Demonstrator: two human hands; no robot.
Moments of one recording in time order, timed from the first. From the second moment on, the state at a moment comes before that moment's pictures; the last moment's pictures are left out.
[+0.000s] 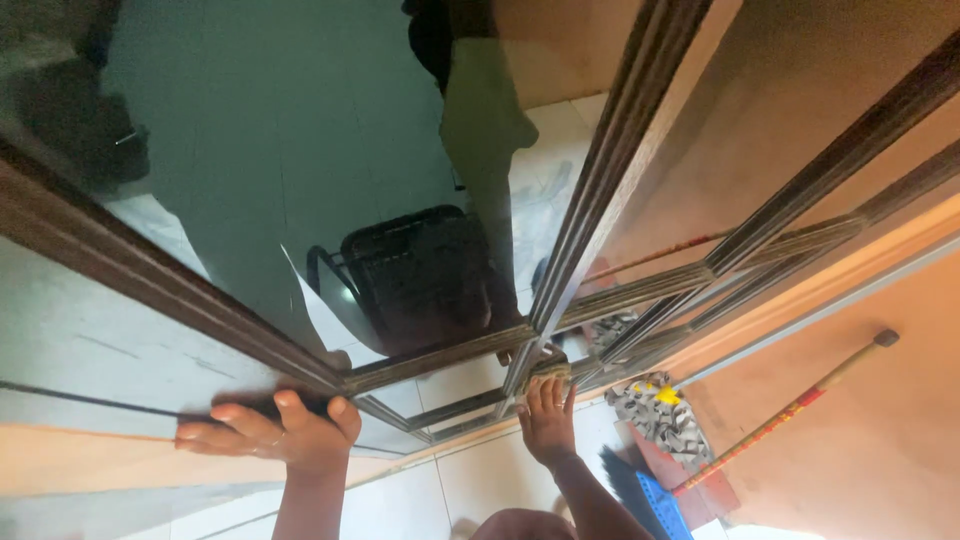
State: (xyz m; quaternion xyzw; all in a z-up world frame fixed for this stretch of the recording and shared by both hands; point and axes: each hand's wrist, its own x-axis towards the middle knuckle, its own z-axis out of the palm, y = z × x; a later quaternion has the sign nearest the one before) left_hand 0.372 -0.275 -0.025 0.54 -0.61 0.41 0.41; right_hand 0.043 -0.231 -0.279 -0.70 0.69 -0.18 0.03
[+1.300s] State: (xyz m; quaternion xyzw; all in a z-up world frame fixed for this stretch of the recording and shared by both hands) left_hand 0.376 -0.275 -0.022 0.53 -0.60 0.43 0.41; right_hand 0.012 -0.226 -0.329 -0.55 0.78 -0.27 0.11
